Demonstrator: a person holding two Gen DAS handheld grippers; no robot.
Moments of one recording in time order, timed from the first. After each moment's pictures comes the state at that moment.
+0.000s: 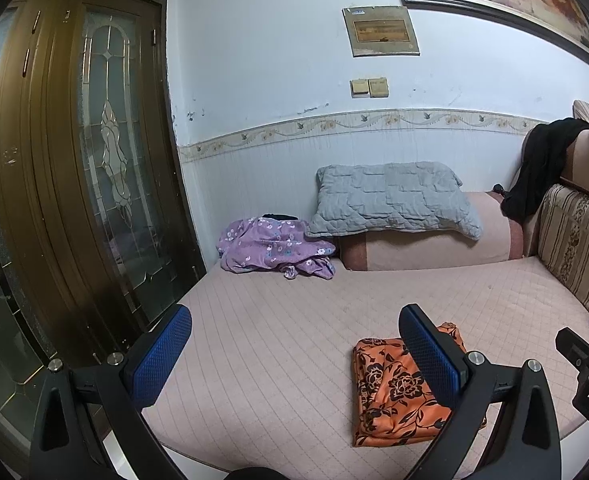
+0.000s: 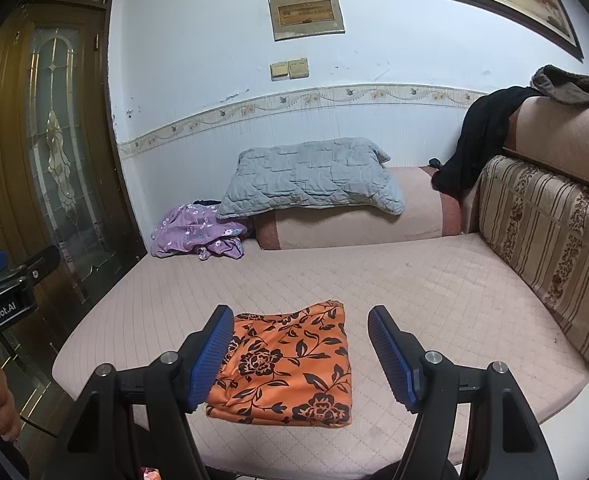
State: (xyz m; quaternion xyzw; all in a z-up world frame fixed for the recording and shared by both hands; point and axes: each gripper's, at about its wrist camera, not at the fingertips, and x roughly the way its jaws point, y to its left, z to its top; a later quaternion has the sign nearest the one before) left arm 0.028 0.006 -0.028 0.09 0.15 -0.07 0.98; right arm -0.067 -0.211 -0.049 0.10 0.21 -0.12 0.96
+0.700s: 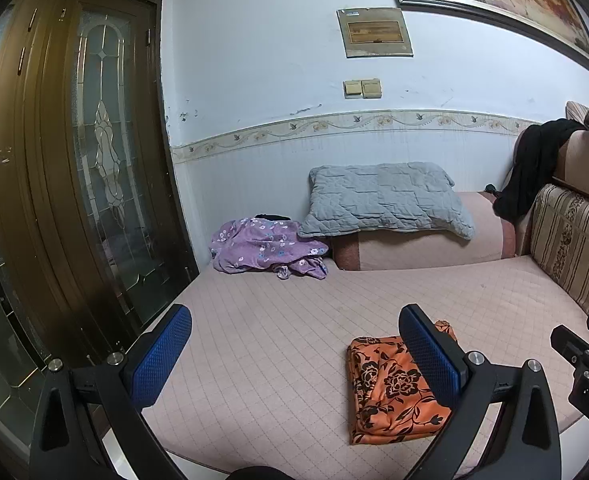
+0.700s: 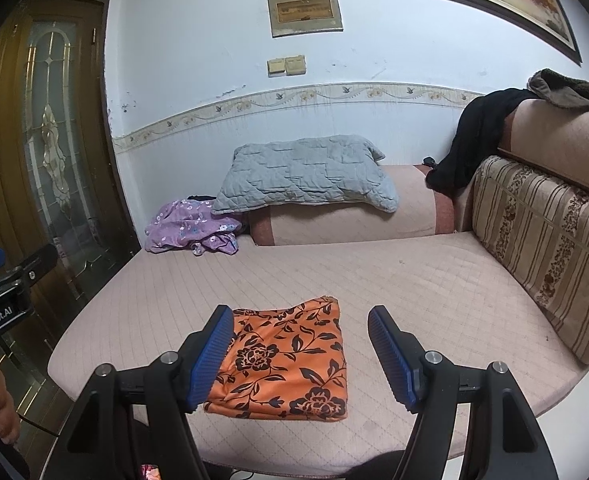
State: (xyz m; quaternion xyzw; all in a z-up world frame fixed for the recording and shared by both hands) left arm 0.027 0.008 -0.030 0.09 0.15 -0.08 0.98; right arm -0.069 -0.203 -0.046 0.10 0.22 -0.13 0.96
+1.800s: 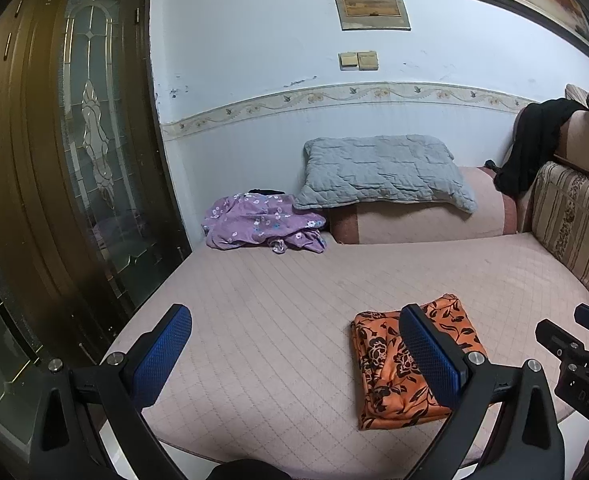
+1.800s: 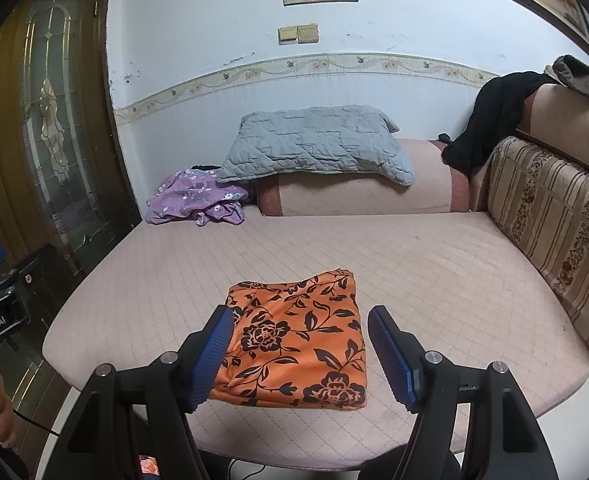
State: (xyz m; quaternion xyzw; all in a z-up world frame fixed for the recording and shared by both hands) left arm 0.052 0.013 -0.066 0.10 0.19 -0.09 0.97; right arm -0.032 -0.191 -0.084 0.09 0.27 -0.12 0.95
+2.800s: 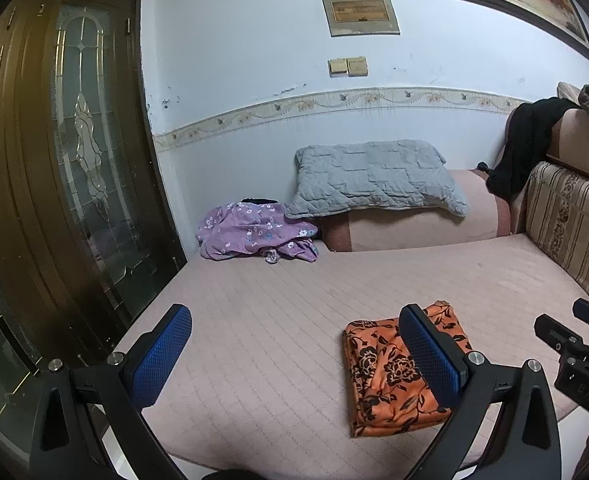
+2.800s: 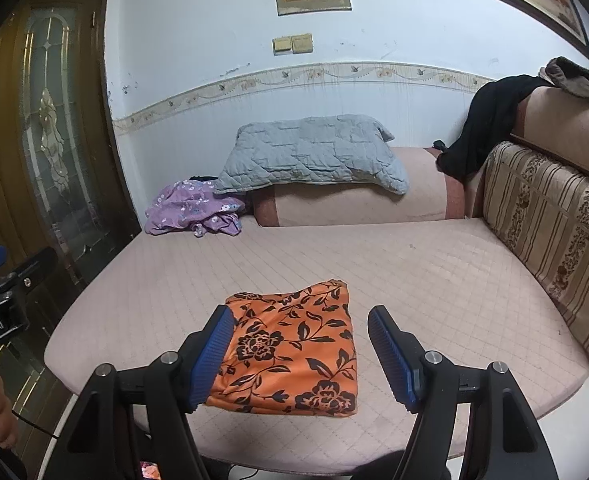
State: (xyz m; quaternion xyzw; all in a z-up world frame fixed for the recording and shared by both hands) left arm 0.059 -0.003 -0.056 0.11 0.18 -0.10 0.97; right arm -0.030 -0.210 -0.076 0.10 0.26 -0.13 0.95
